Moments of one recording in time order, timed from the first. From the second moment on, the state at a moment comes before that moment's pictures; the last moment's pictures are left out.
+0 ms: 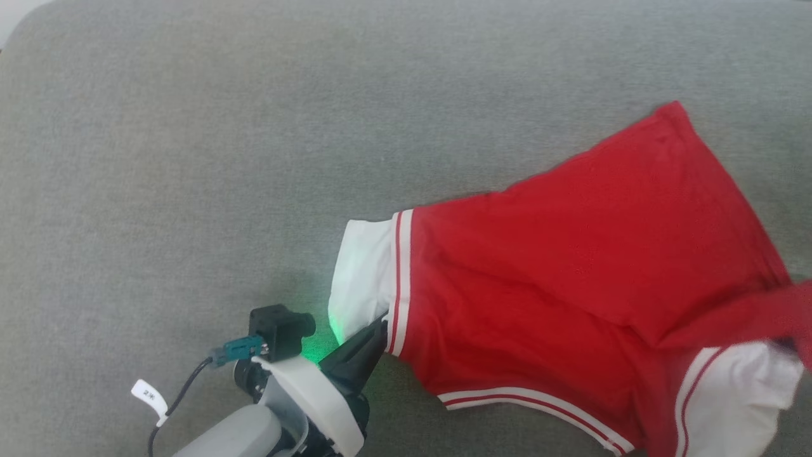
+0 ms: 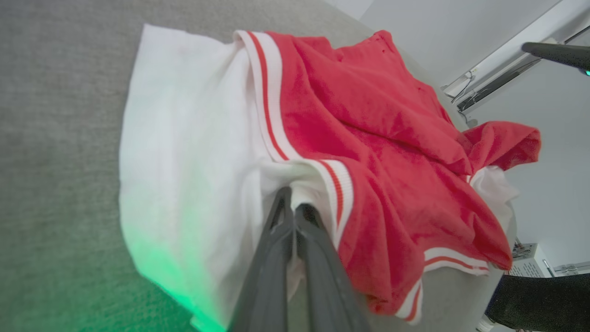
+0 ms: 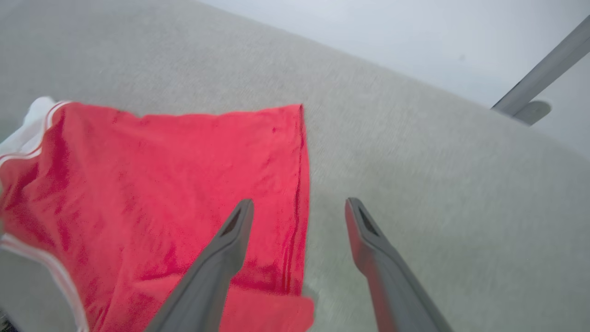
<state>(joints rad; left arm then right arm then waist) -0.42 0.44 -0.90 0.27 -1.04 -0.09 -0.26 -0.49 -1.40 0.67 -0.12 1.30 0.13 0.12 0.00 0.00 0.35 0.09</state>
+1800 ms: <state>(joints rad) -1.53 0.28 -0.45 0.76 -1.28 -0.13 -0.24 -1.56 -0.58 0.57 0.94 1.28 0.13 -0.15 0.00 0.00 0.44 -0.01</state>
